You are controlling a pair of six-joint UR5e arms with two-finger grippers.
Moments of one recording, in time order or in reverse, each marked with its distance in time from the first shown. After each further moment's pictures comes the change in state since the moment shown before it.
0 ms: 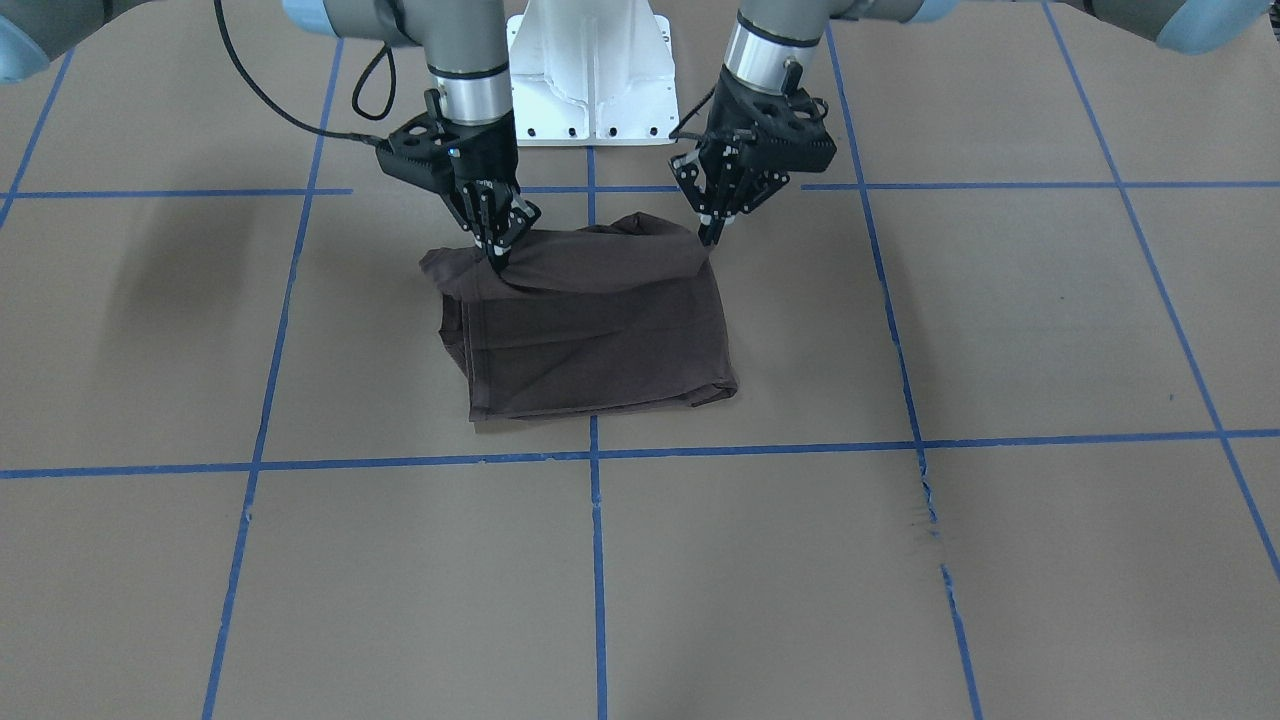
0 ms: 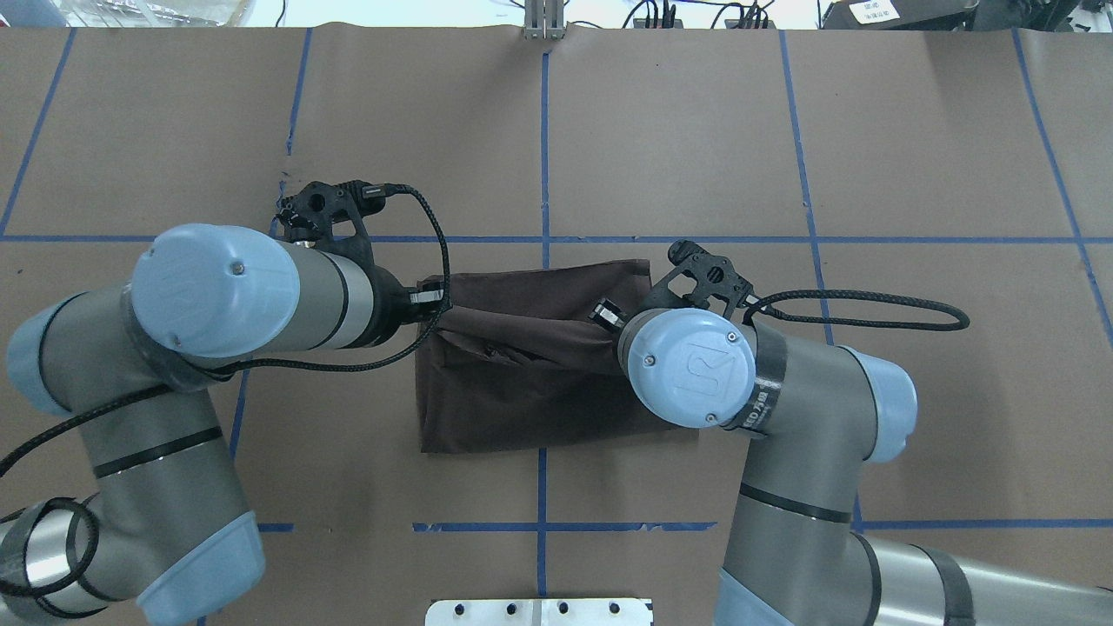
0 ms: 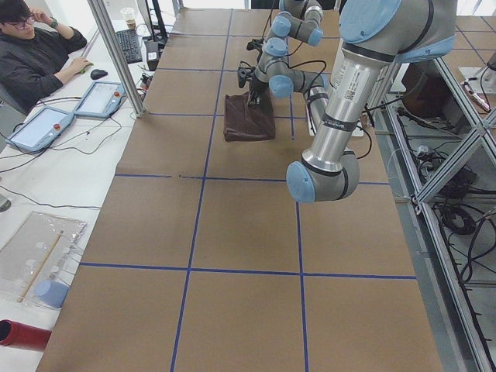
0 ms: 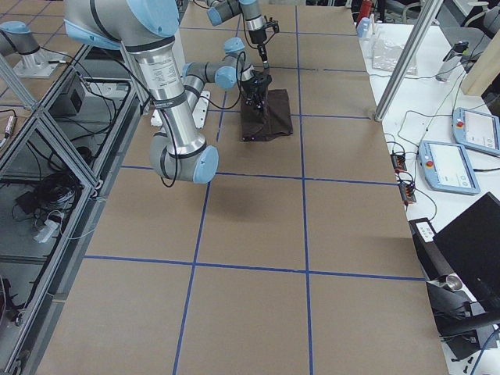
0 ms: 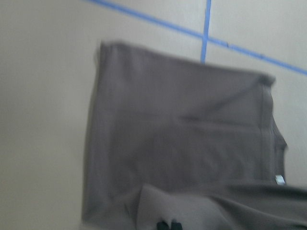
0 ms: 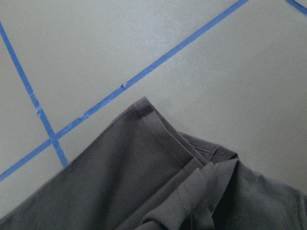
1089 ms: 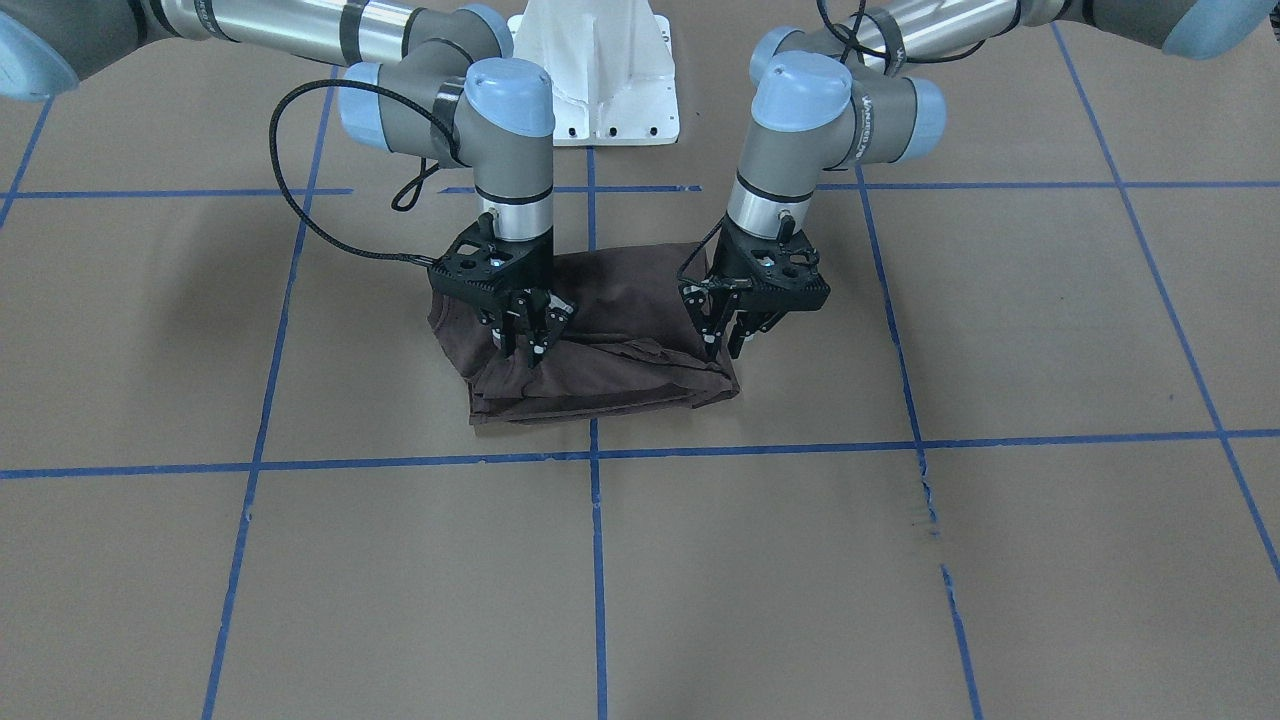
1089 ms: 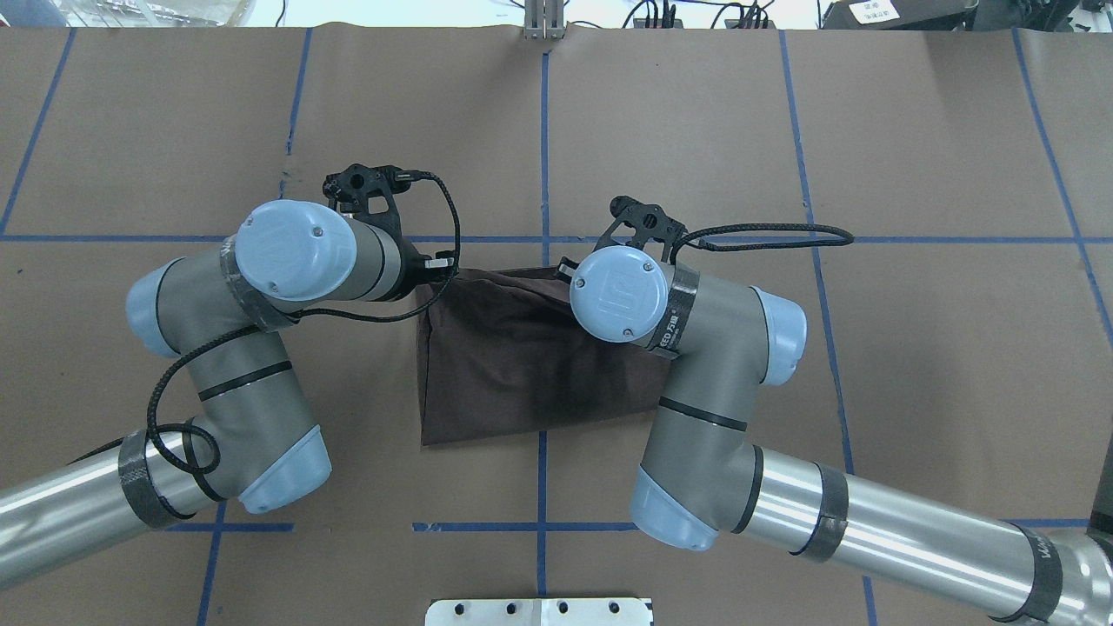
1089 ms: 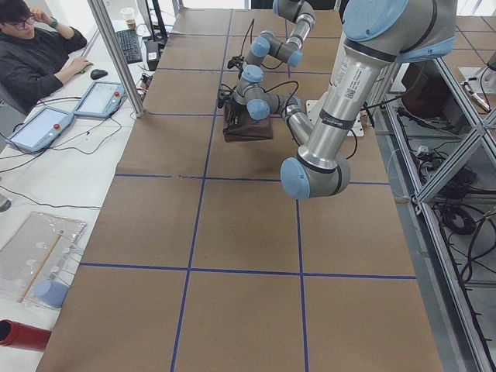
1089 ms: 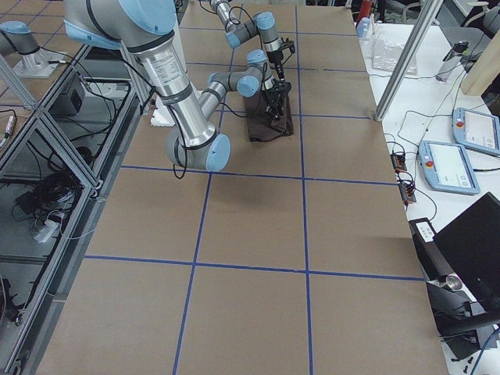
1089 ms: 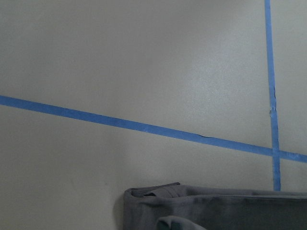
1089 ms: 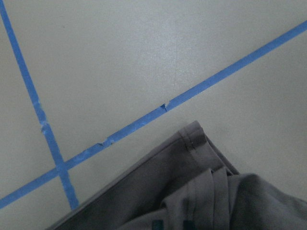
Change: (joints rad) left arm -0.047 -0.040 0.297 -0.232 0.002 0.140; right arm 0.066 0.123 -0.290 0.138 0.037 -0.212
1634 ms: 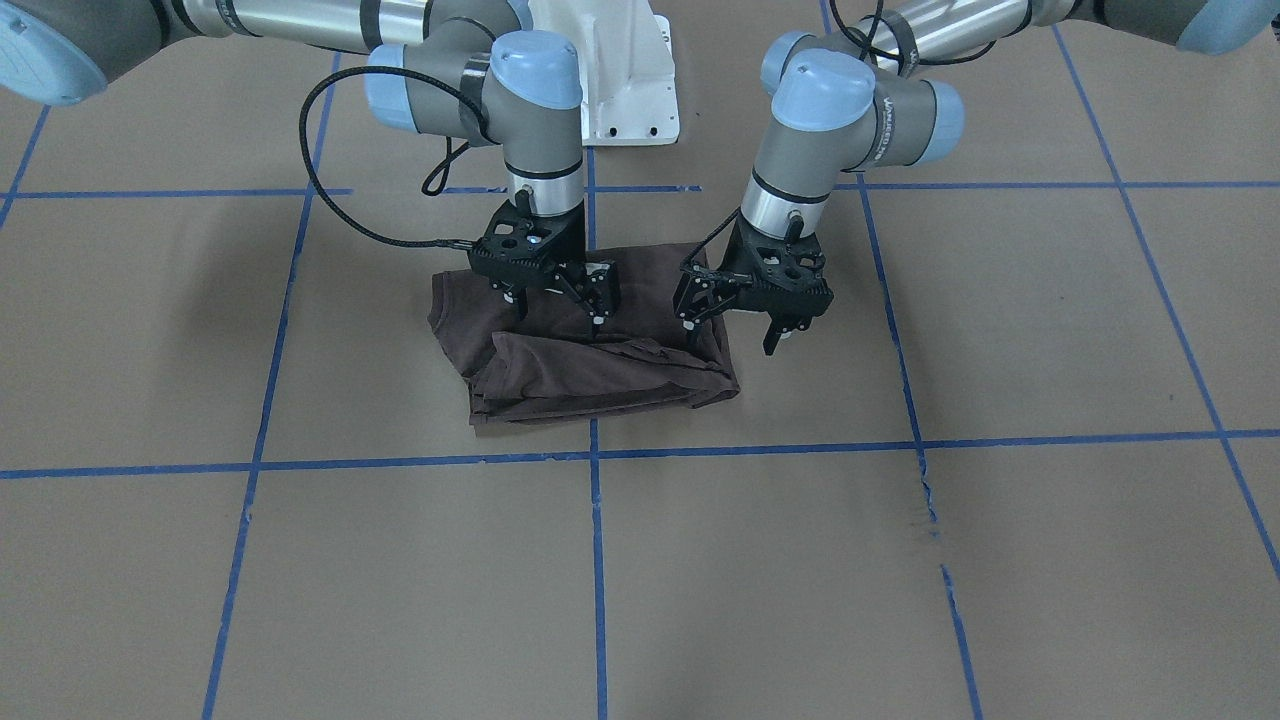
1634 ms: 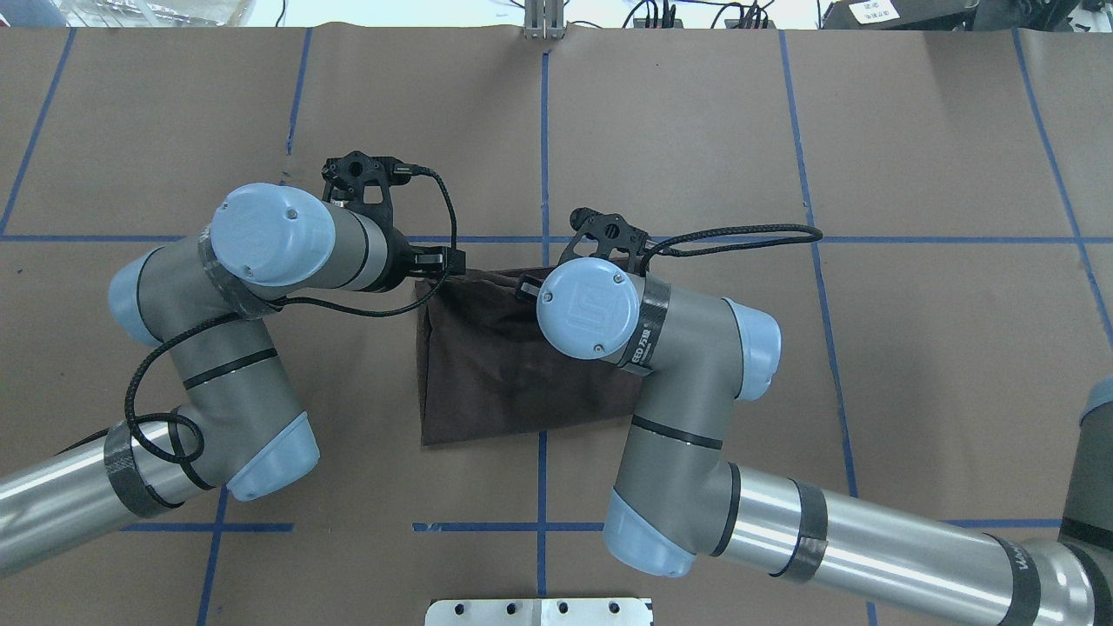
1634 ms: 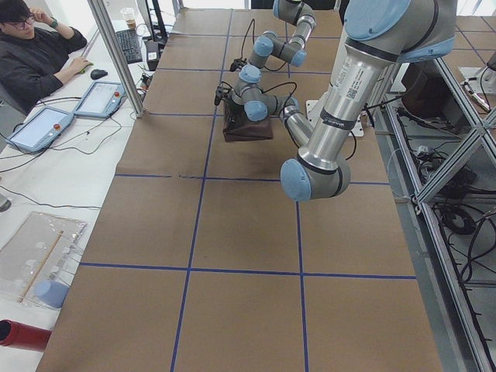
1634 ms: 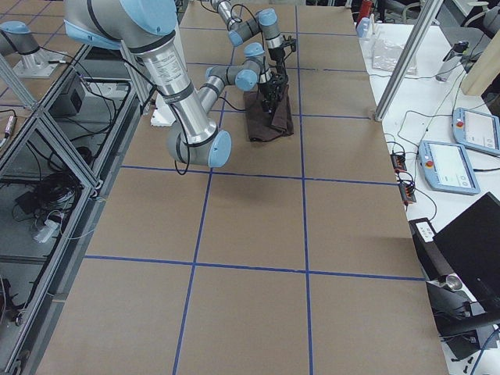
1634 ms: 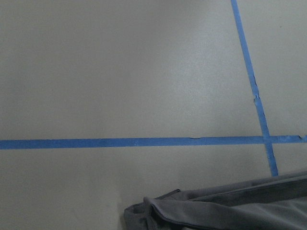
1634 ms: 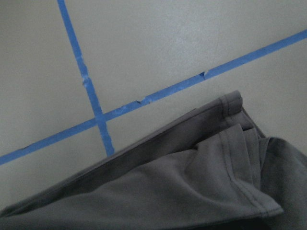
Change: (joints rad) left arm -0.024 0.013 -0.009 -0.028 -0.048 0.115; right arm -0.053 0.041 0.008 -0.008 0.002 -0.070
